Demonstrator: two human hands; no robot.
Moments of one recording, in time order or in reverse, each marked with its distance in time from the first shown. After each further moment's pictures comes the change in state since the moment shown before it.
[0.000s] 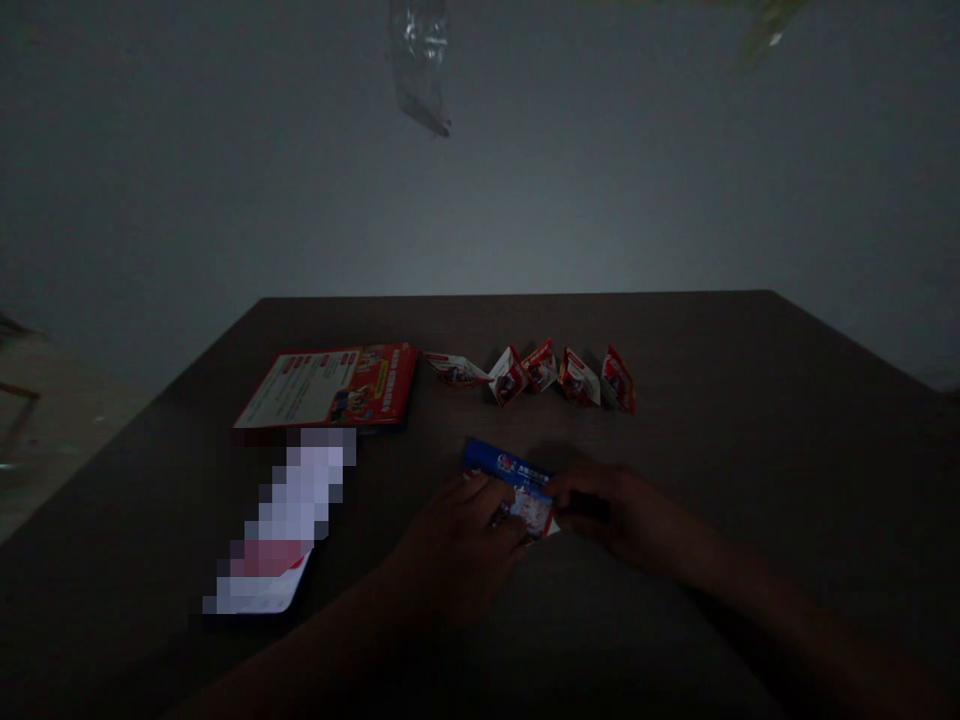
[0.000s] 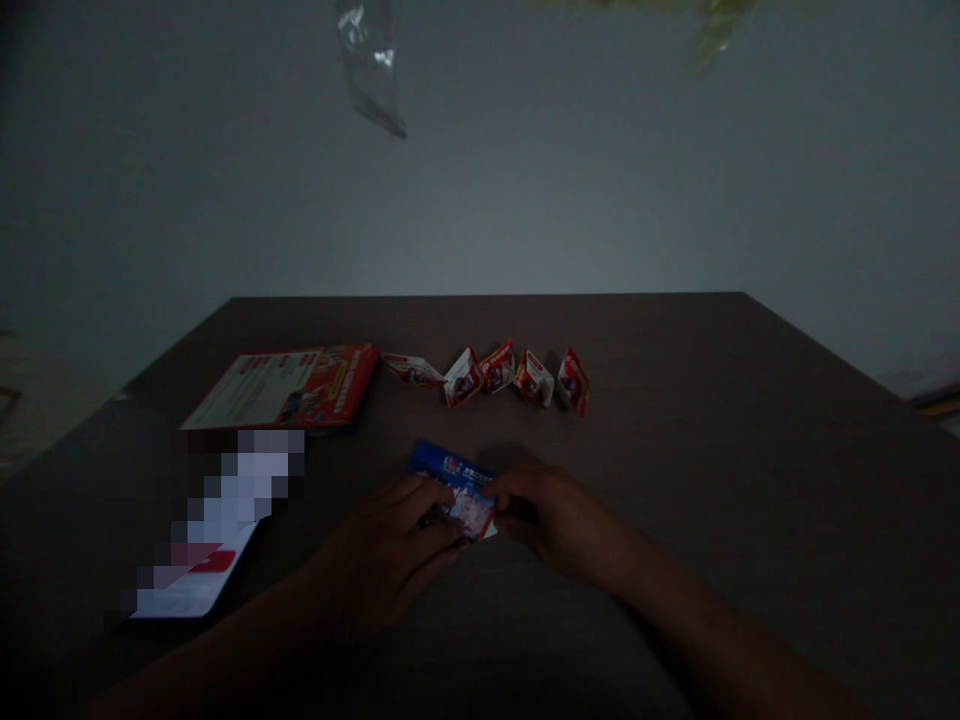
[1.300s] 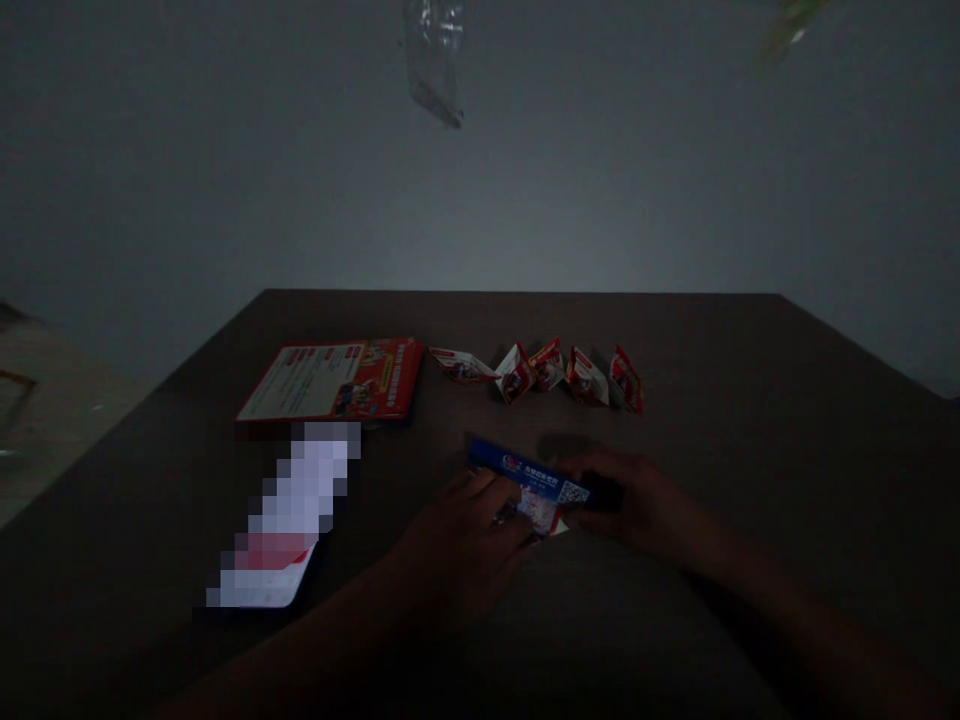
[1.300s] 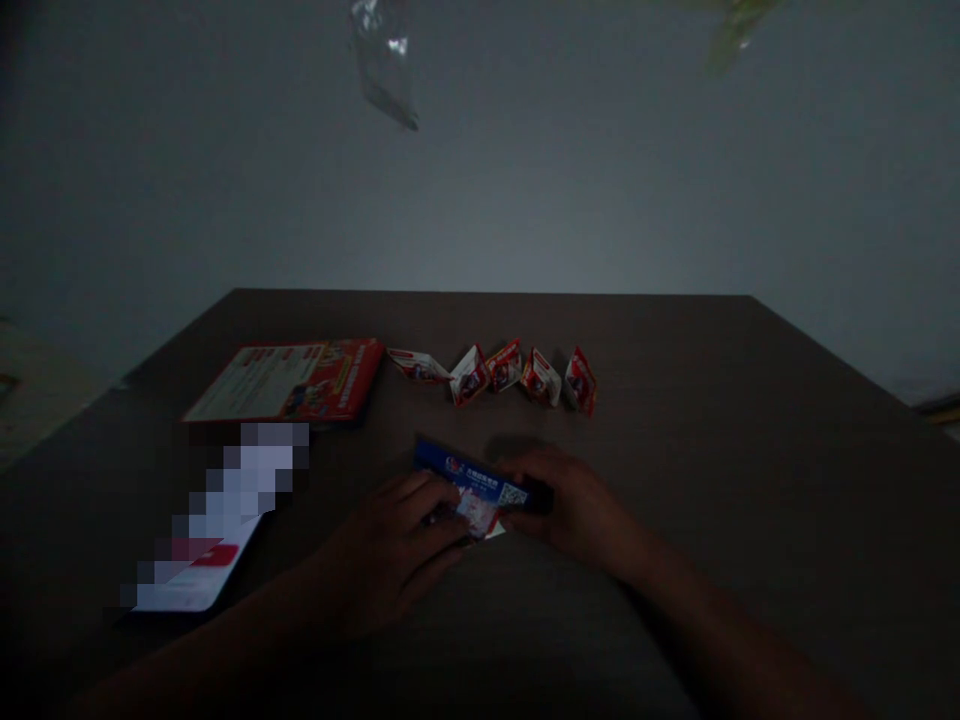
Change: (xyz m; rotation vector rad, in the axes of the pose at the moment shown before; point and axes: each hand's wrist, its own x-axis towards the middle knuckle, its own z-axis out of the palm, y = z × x) left_hand 0.000 -0.001 -0.004 -0.022 0.005 0.020; right_hand 0.001 0.013 -0.001 -0.007 0.100 0.060
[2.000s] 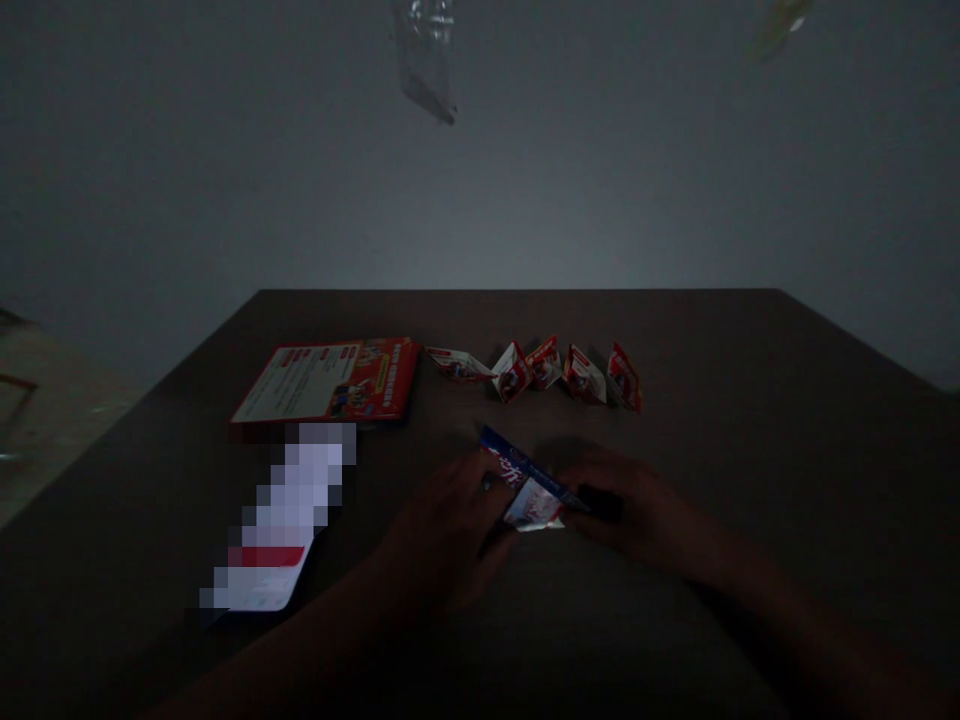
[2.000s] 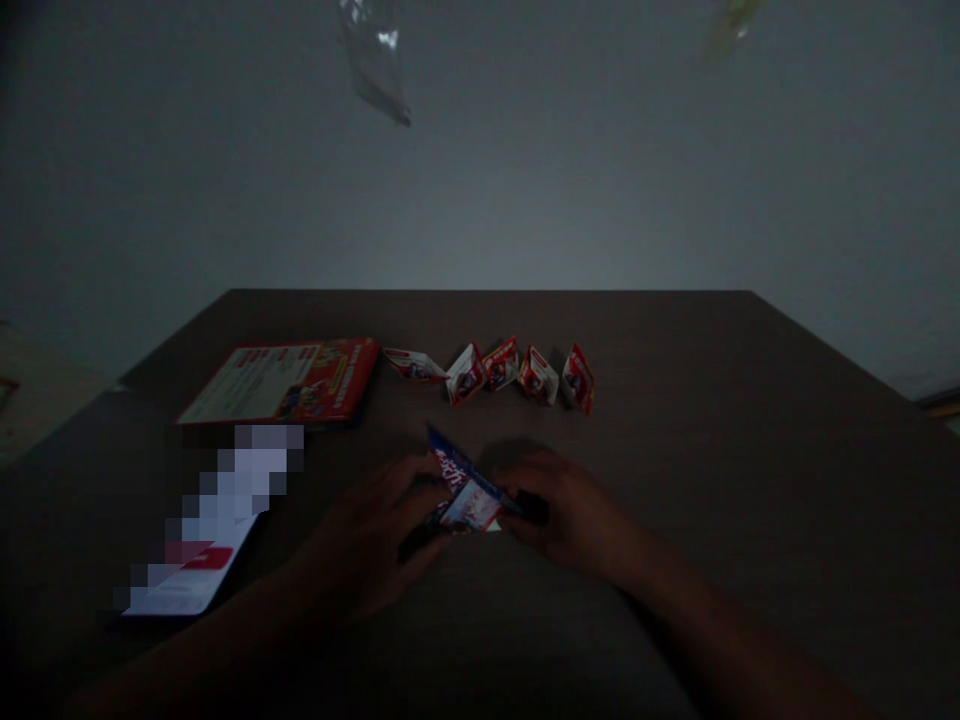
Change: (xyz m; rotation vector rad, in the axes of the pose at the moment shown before) left_hand -0.005 -0.008 0.006 -0.041 0.095 -0.170; right_hand -0.001 -0.010 -0.003 -0.061 -0.047 -0.107
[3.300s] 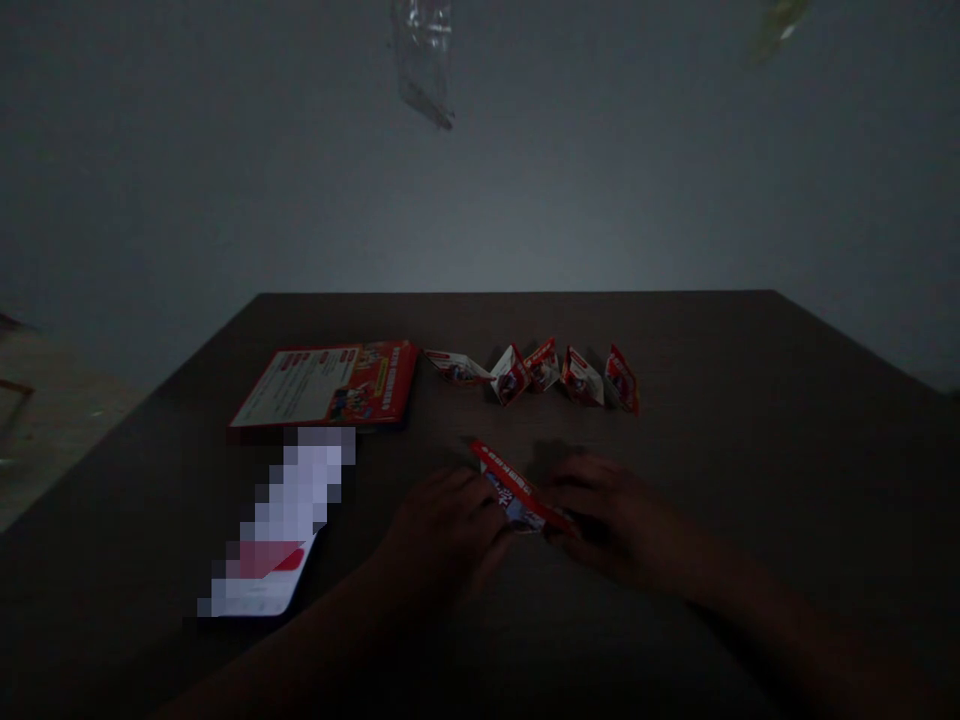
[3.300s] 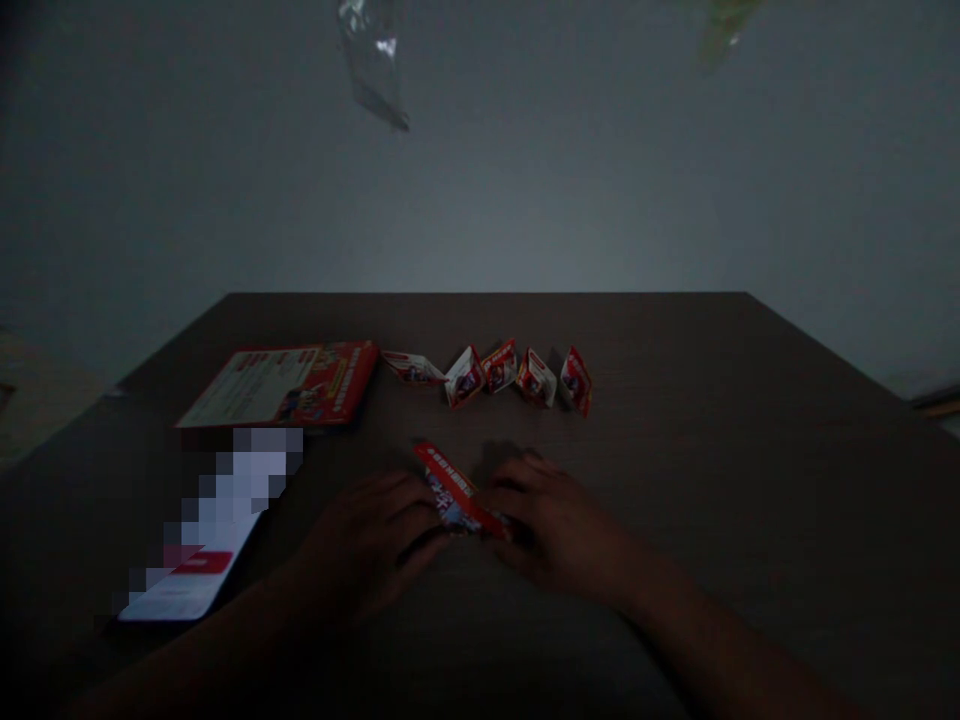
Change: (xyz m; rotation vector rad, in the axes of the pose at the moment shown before) left_hand 0.002 0.002 -0.005 0.172 0.040 0.136; right_hand 0.002 -0.012 0.001 -0.240 -0.124 -0.094
